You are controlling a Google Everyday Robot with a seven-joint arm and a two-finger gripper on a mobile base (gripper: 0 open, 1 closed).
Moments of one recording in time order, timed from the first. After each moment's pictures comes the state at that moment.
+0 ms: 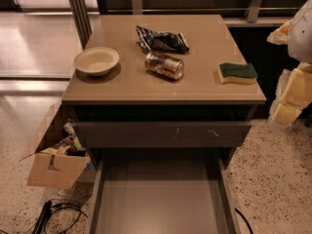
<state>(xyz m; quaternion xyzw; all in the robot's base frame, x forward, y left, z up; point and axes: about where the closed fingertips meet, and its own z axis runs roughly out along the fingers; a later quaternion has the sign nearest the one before) 0.439 -0.215 0.983 -0.60 0.78 -0.04 0.17</state>
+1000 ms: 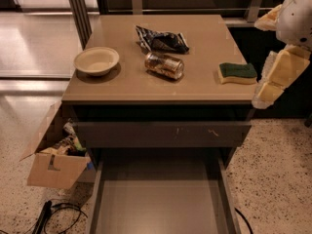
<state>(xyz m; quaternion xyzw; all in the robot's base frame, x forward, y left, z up) 0.477 -0.201 0.991 -0.61 0.76 -0.01 0.22</state>
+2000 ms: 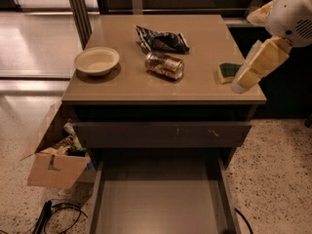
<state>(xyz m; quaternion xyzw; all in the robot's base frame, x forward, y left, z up) 0.510 -0.182 0.996 -0.56 0.77 0.05 0.31</state>
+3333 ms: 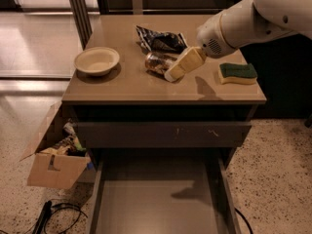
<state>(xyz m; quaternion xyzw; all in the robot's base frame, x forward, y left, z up) 0.627 -0.085 0.930 -0.48 0.77 0.12 0.40</state>
